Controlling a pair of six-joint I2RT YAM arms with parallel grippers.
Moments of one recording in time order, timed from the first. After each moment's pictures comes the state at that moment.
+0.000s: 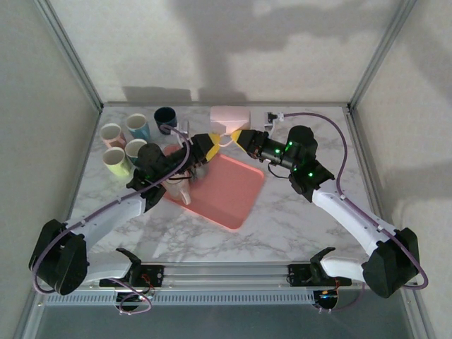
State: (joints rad) left arm -0.51 1.26 0.76 0.67 0.55 -1.35; right arm 0.57 1.22 0.98 0.23 -0.56 1.11
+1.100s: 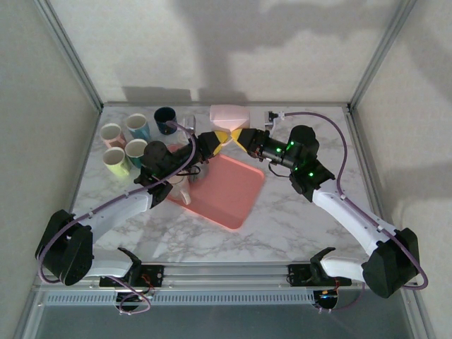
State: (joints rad) left arm -0.55 1.33 0.81 0.76 0.52 -1.37; right arm 0.56 1.22 0.98 0.26 -0.58 1.15
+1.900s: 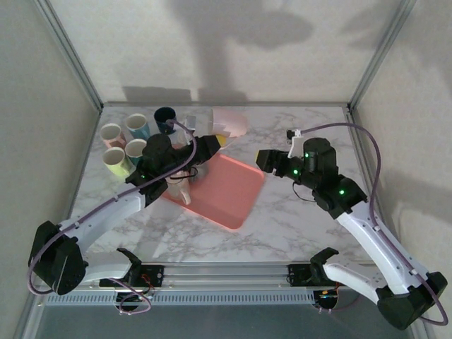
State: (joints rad) left arm -0.55 1.25 0.92 0.29 0.43 -1.02; right arm 0.56 0.94 1.03 -0.48 -0.18 0.54
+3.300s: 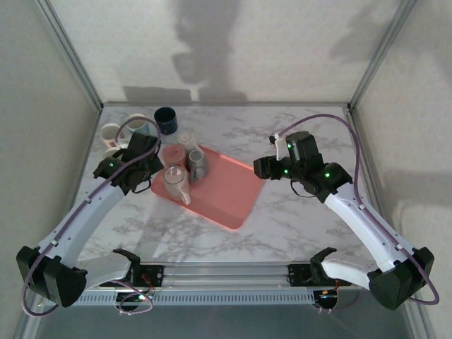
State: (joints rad) left arm -0.33 1.16 1.12 -0.91 -0.36 -0.85; right arm 0.56 1.12 1.12 -0.68 -0.13 0.24
